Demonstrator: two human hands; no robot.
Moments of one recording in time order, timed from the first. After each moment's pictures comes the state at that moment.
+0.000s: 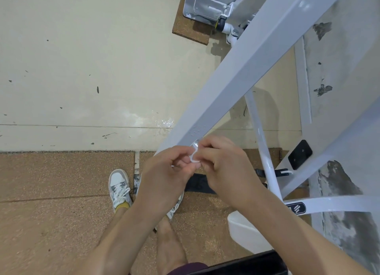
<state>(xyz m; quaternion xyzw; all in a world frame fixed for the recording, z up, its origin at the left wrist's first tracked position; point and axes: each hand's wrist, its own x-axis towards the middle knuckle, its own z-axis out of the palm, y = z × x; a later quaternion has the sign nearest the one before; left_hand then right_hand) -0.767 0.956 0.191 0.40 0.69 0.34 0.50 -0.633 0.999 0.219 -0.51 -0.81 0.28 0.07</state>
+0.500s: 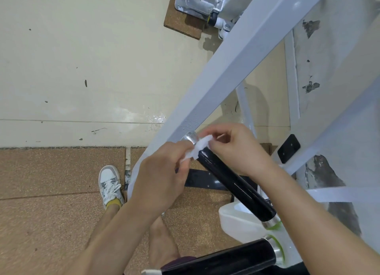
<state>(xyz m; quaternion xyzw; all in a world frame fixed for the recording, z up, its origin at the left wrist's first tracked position) -0.761 0.949 0.185 0.60 0.67 0.26 0.35 -0.609 1.031 0.228 -0.64 -0.61 0.46 0.03</state>
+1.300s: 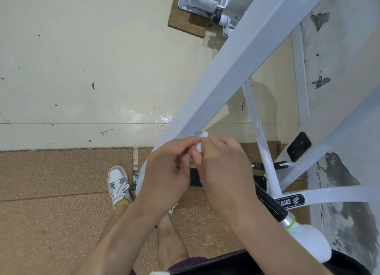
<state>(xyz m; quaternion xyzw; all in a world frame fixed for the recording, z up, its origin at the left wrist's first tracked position) -0.760 0.957 0.194 0.47 0.67 0.34 0.47 -0.652 0.977 0.223 -0.58 -0.81 0.06 0.01</state>
